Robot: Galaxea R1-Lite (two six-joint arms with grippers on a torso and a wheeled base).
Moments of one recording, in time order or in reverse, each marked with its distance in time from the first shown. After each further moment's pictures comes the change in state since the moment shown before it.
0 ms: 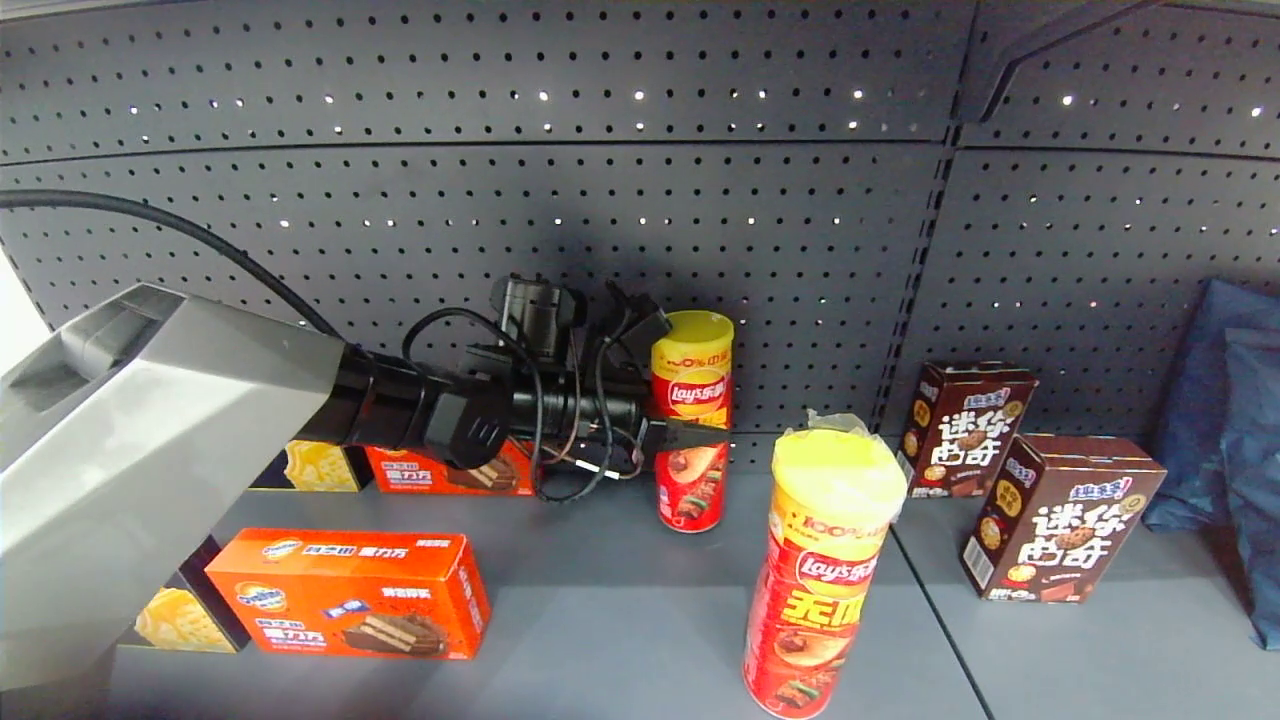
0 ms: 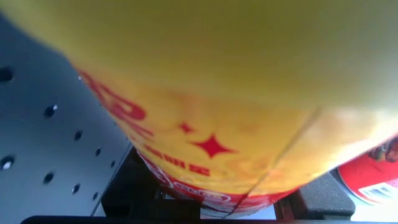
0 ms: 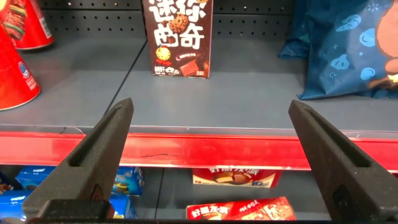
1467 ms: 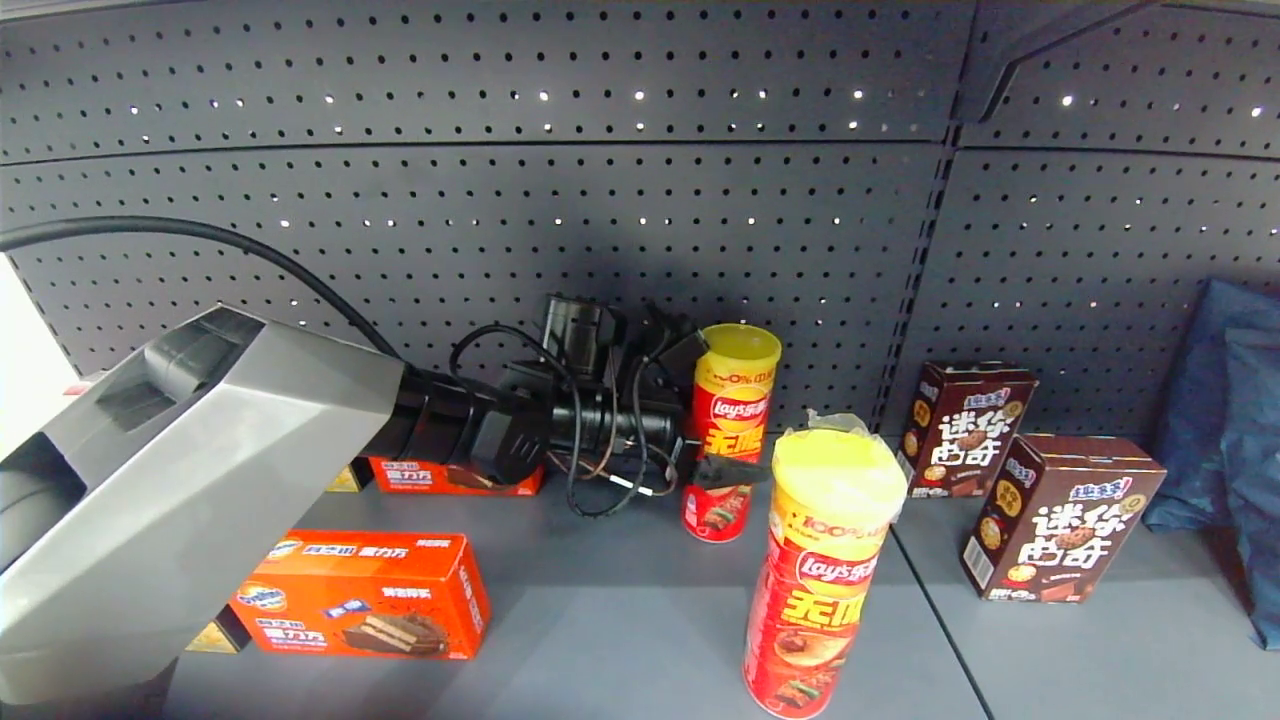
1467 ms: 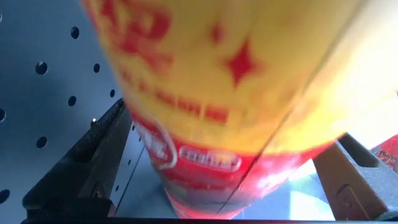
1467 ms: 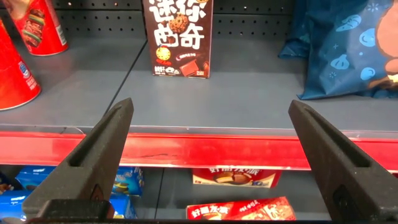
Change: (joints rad) left arm -0.060 0.063 -0.042 -0.008 0.007 0.000; right arm 0.000 0.000 0.000 0.000 0.000 0.000
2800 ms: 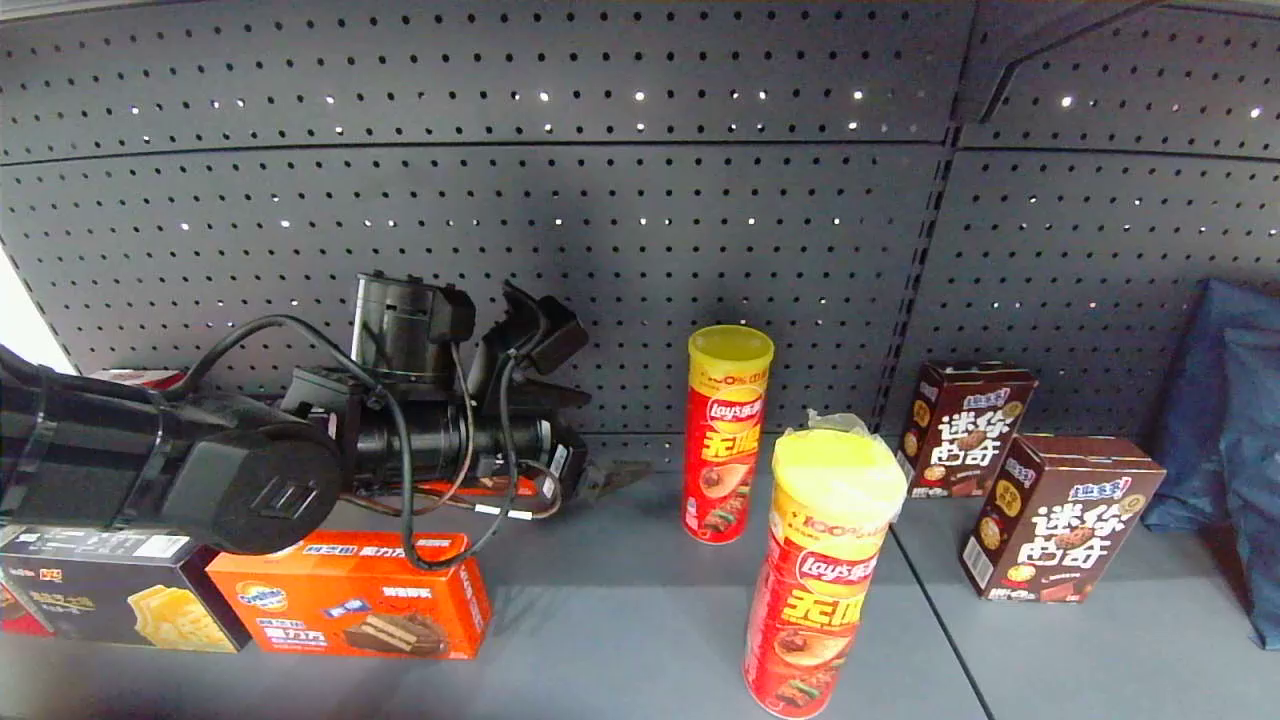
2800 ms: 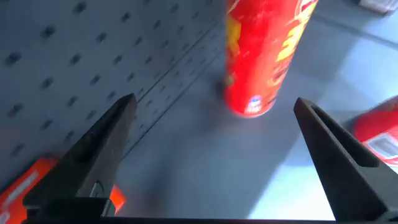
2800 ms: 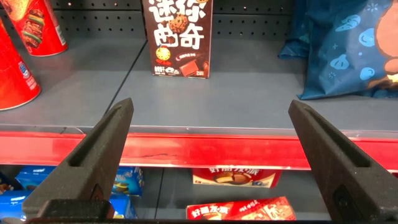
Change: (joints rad) left arm 0.071 -0.443 0.501 -0.045 0.414 0.004; right arm 0.000 0.000 0.000 0.000 0.000 0.000
